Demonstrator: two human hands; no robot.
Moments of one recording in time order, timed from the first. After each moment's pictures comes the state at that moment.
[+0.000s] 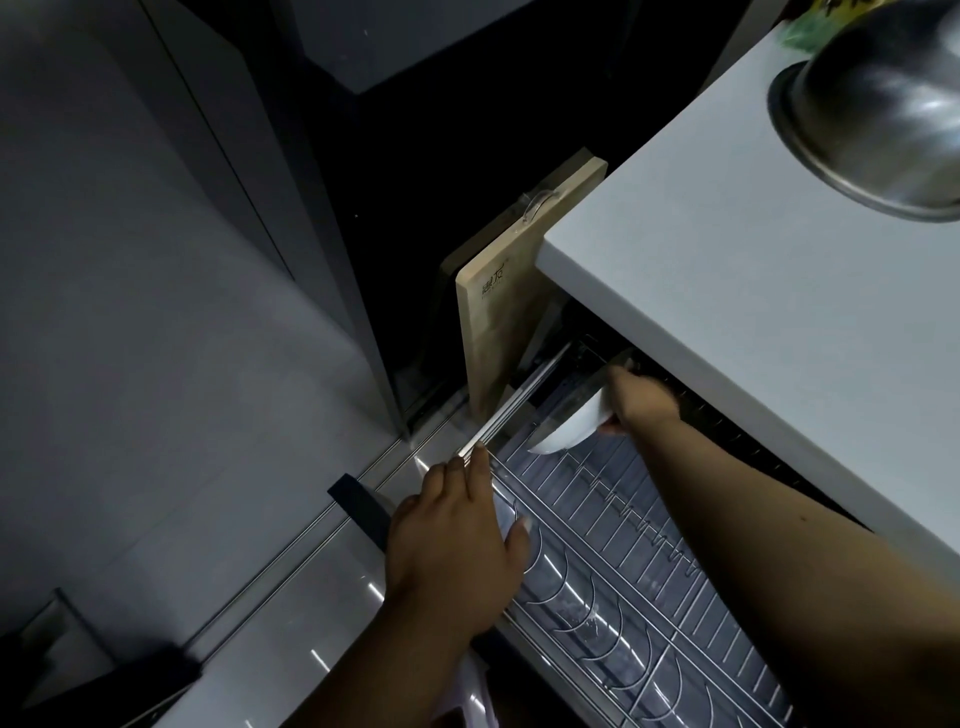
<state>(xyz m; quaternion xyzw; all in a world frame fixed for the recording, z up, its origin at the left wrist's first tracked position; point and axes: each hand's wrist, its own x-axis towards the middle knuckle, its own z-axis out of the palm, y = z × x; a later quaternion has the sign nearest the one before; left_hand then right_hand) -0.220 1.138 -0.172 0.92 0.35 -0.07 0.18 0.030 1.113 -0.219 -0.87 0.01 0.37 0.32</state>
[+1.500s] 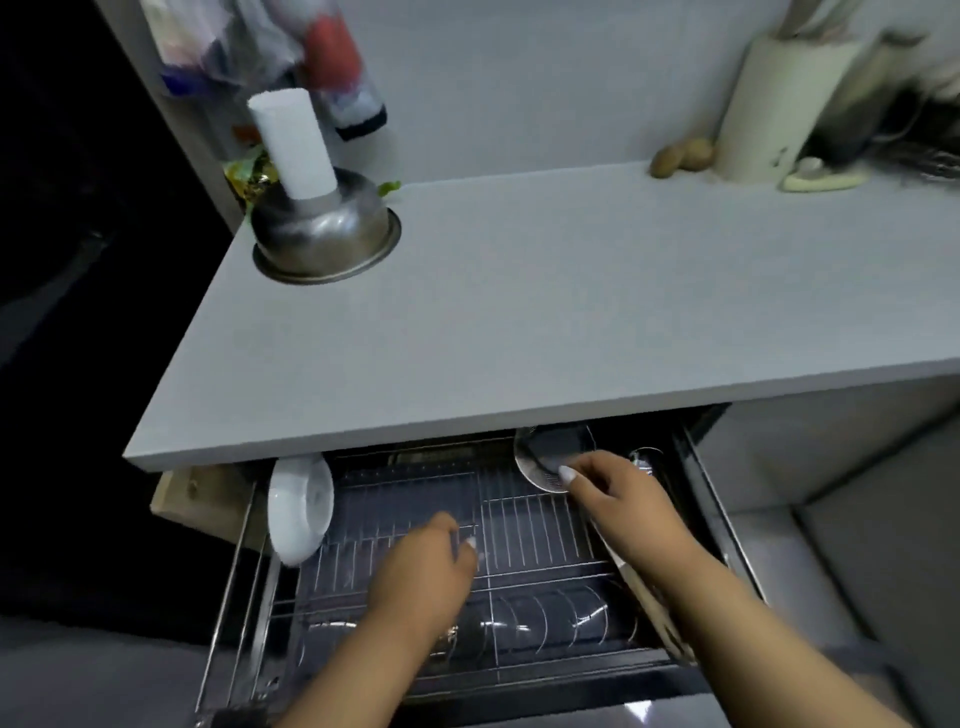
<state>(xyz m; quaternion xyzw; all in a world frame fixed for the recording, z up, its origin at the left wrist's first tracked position) -0.127 0.942 -0.101 0.97 0.06 -0.11 0.22 -0.087 0.732 -0.067 -0.89 0.02 0.10 0.43</state>
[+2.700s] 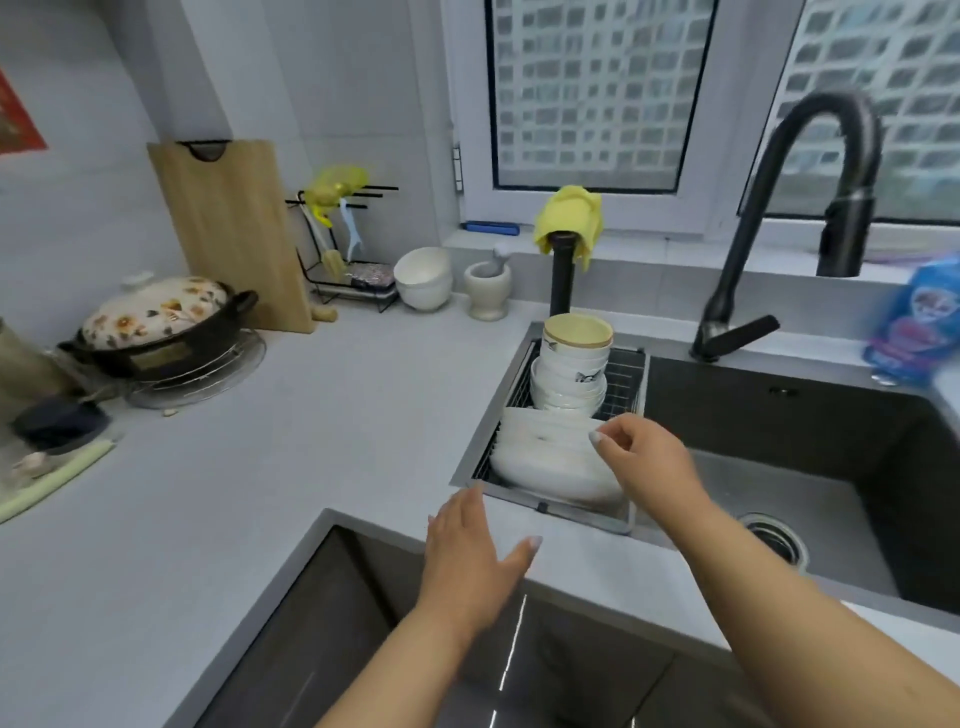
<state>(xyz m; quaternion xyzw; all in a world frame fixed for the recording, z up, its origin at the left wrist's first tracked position) -0.054 0.150 -0.041 0.82 -0.49 -0.16 0.26 -0.204 0.003 0.012 -0.75 0.52 -0.25 0.31</state>
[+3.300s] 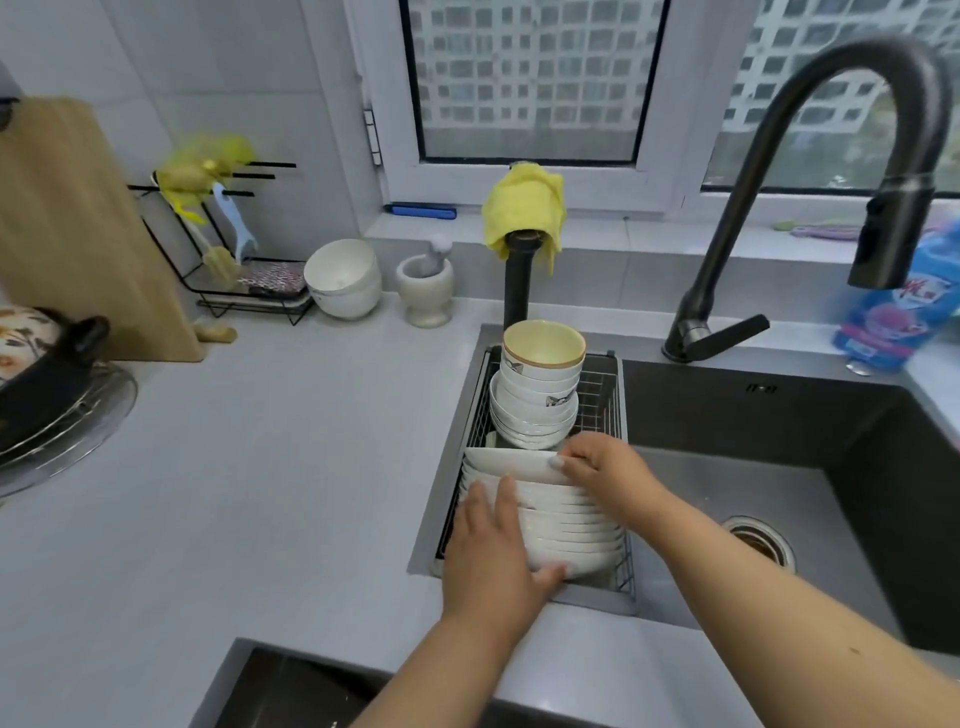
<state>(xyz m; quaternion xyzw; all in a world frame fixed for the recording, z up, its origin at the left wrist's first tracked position) -0.035 0.020 -0.069 0.78 -0.59 -0.16 0.16 -0.160 -0.105 -0.036 -0.78 0.49 -0.16 0.35</state>
